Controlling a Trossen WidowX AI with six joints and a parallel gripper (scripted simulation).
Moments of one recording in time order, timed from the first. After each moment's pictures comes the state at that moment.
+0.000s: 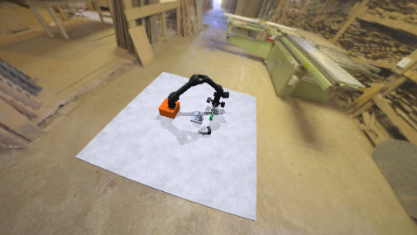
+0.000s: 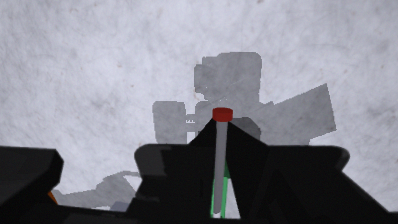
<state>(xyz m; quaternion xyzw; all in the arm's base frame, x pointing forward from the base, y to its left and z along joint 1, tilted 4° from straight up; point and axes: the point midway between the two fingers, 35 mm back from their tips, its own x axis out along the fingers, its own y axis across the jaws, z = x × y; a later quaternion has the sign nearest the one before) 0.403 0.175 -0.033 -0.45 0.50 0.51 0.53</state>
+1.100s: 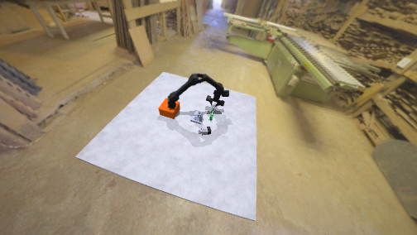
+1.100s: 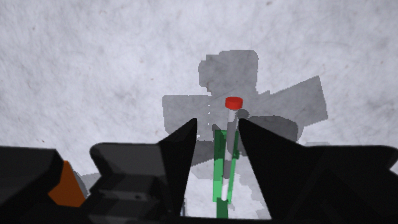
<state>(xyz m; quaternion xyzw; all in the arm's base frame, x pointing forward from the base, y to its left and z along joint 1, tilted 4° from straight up) 0.392 0.172 -0.013 -0.44 0.52 0.52 0.52</state>
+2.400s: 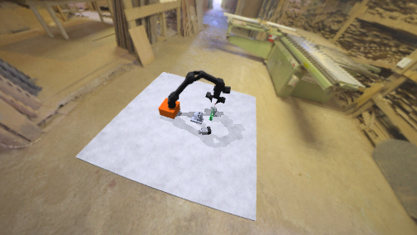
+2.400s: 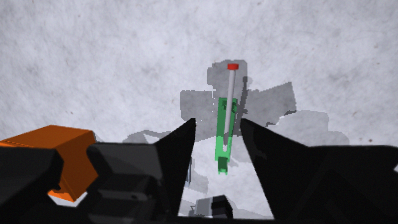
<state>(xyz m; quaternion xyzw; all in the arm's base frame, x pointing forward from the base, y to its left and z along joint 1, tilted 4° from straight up) 0.385 0.142 0.058 -0.45 0.51 0.52 0.51</state>
